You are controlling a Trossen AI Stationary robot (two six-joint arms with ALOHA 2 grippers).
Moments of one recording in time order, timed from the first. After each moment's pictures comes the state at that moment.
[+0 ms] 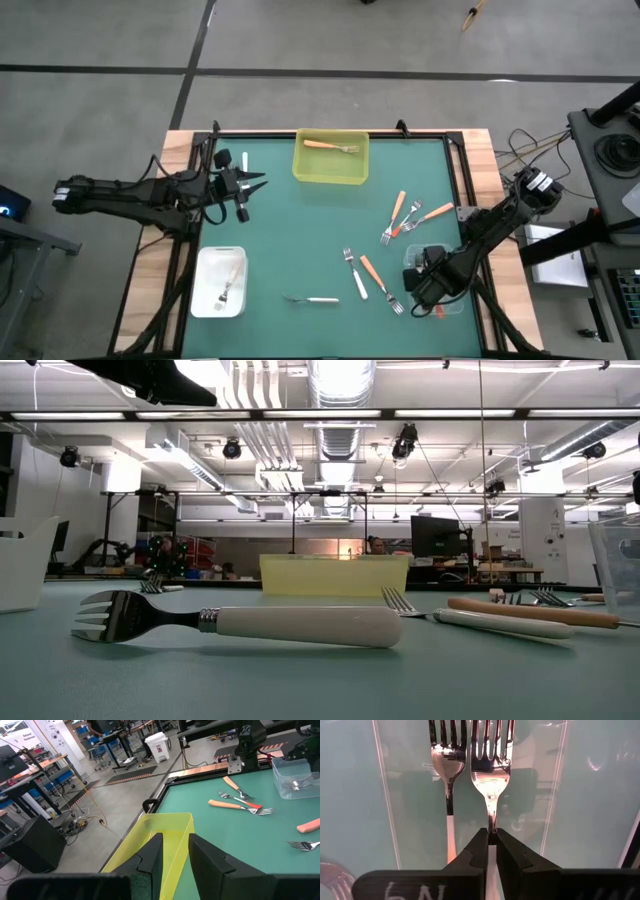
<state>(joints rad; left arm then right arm) -0.04 0.71 0.63 -0.14 -0.47 0.25 0.75 1.52 0.82 -0.89 -0.10 2.27</state>
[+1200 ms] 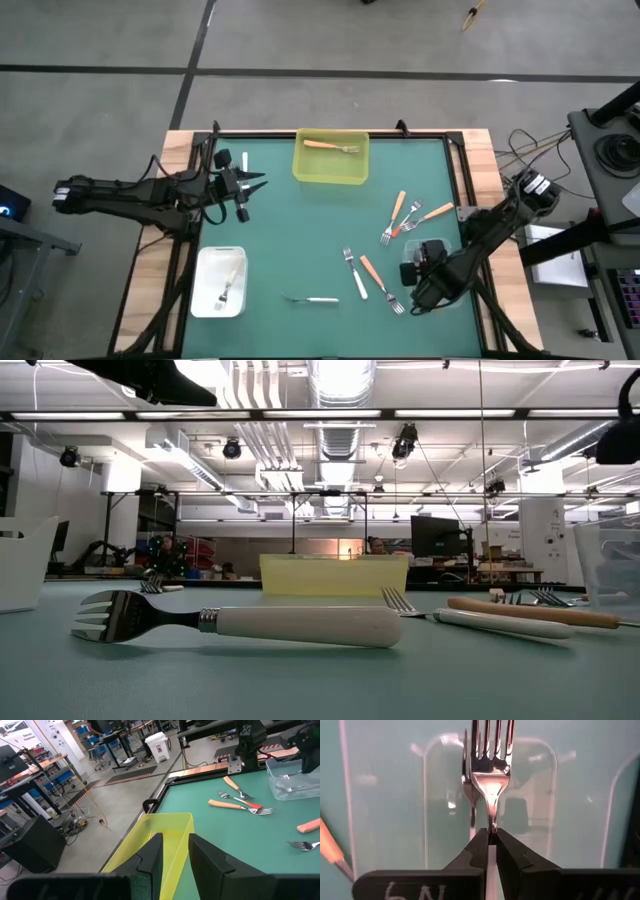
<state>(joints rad) -0.04 0.71 0.63 -0.14 -0.47 0.25 0.76 1.55 0.96 -1.12 0.09 2.25</state>
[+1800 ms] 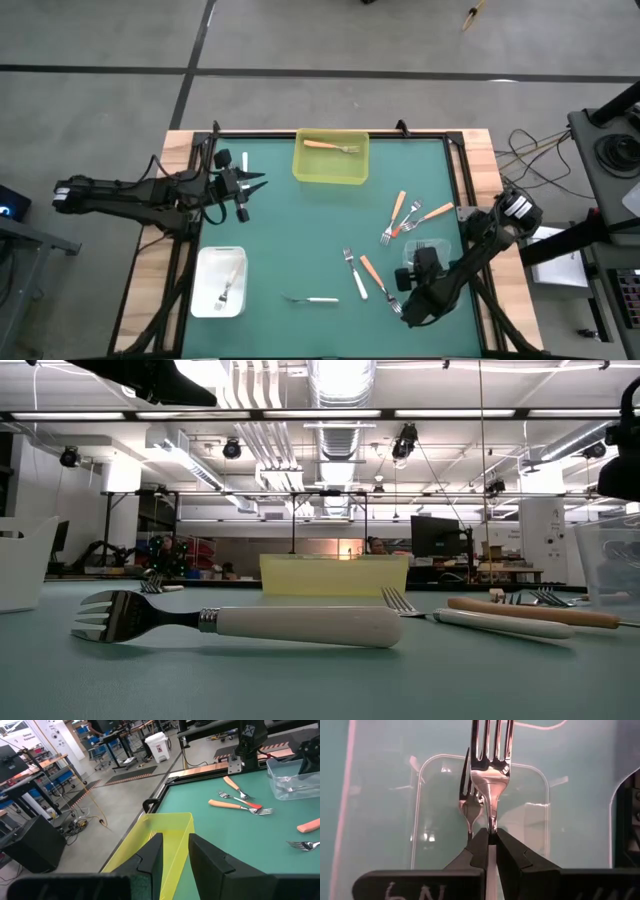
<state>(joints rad) -0.04 0.71 0.63 -0.14 -0.47 0.25 0.77 1.79 1.10 -1.26 0.16 2.24</state>
